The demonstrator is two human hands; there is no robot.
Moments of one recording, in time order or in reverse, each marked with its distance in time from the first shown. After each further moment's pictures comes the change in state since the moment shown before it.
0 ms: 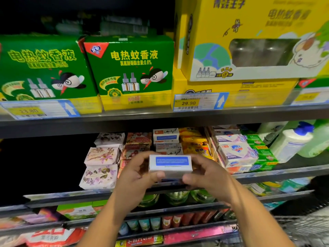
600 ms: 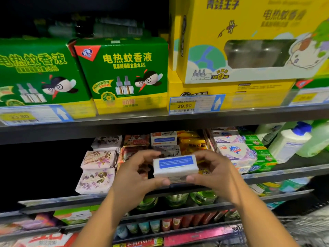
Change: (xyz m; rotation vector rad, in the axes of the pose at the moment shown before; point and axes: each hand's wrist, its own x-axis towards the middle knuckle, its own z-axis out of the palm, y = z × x) left_hand 0.010 0.011 -0.001 0.282 -0.013 0.031; right_hand -0.005 -0.005 -0.016 -0.205 0.216 -0.251
